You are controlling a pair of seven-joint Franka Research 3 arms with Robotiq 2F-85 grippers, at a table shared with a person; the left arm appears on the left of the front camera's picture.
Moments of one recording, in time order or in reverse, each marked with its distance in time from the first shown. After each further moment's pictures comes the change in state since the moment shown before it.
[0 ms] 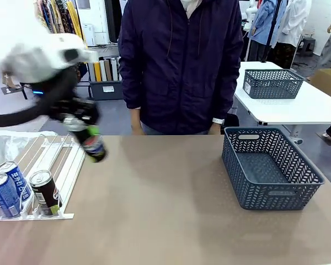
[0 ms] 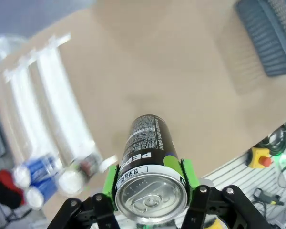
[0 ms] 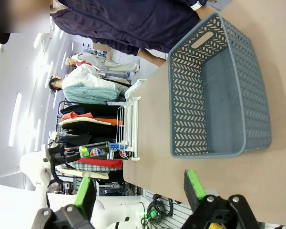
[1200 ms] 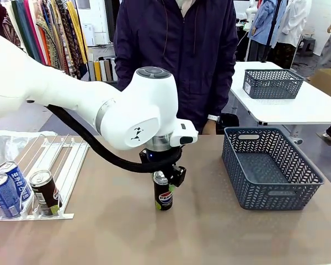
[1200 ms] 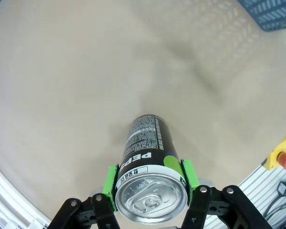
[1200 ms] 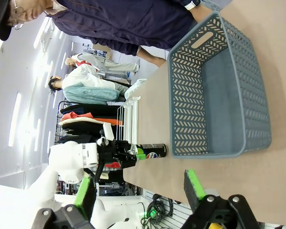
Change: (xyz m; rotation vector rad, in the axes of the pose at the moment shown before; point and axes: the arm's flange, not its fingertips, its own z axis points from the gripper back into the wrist) left arm 0.027 -0.144 -0.205 0.001 0.190 -0.331; right arm 0.000 0.000 0.000 -0.001 0.000 0.000
